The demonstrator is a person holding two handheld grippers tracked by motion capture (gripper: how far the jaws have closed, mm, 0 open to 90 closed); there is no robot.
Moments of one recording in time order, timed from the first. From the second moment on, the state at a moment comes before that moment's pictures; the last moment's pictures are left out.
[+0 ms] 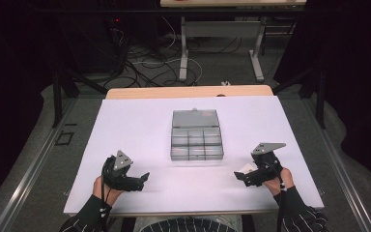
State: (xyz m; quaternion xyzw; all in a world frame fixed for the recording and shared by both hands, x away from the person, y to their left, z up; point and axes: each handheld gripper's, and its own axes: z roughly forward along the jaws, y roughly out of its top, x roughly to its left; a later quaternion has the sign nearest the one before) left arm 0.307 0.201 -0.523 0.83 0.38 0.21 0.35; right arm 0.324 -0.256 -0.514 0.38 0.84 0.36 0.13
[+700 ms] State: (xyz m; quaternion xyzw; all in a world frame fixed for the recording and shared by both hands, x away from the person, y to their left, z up) left arm 0.308 0.198 -0.521 0.83 0.38 0.20 0.35; right arm 0.320 -0.257 -0.525 0.39 0.85 0.32 0.12
